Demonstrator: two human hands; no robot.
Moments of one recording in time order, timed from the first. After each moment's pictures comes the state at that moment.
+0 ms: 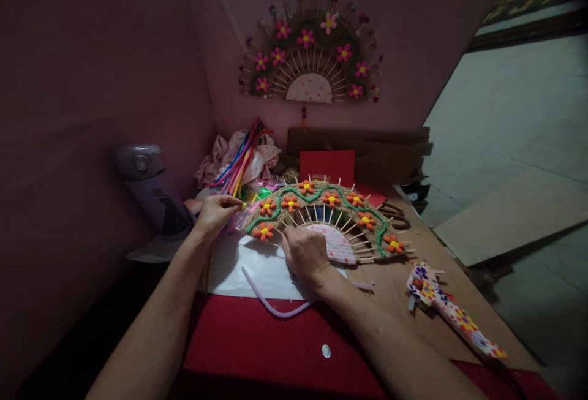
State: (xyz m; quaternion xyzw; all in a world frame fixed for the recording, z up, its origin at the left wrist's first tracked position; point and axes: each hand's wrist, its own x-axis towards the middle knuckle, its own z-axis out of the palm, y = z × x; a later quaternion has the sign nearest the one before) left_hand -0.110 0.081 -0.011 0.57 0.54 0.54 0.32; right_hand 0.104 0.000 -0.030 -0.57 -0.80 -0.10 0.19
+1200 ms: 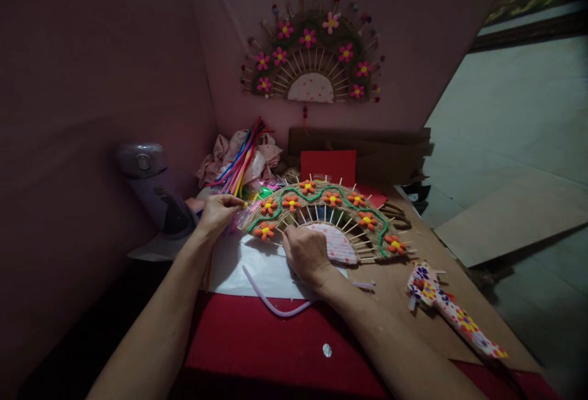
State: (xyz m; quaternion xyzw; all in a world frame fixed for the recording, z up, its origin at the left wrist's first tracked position) left_hand -0.108 0.083 -0.014 0.57 0.54 0.54 0.30; right_hand 0.103 0.001 -0.033 -0.57 -0.79 -0.11 0.19
